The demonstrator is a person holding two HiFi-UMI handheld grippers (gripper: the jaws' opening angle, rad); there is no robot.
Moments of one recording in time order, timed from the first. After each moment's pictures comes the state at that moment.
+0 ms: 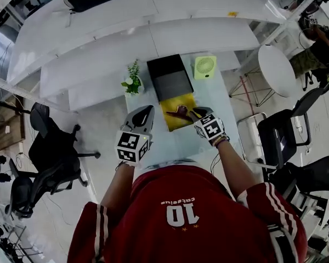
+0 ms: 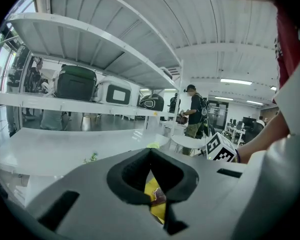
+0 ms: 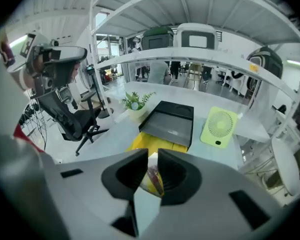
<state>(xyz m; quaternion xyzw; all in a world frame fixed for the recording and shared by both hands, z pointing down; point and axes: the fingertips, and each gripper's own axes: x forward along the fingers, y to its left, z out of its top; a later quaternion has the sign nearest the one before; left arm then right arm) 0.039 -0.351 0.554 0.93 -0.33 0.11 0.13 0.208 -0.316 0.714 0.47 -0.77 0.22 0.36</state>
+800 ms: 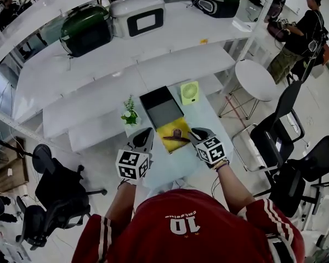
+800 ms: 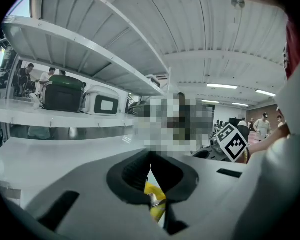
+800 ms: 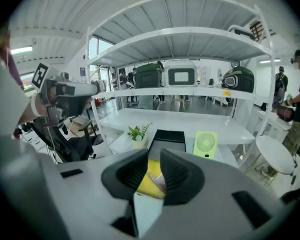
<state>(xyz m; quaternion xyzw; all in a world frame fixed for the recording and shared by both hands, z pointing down) 0.034 -0.318 0.480 0.96 -0.26 0.09 0.10 0.186 -0.265 0.579 0.57 -0.77 0.19 0.23</state>
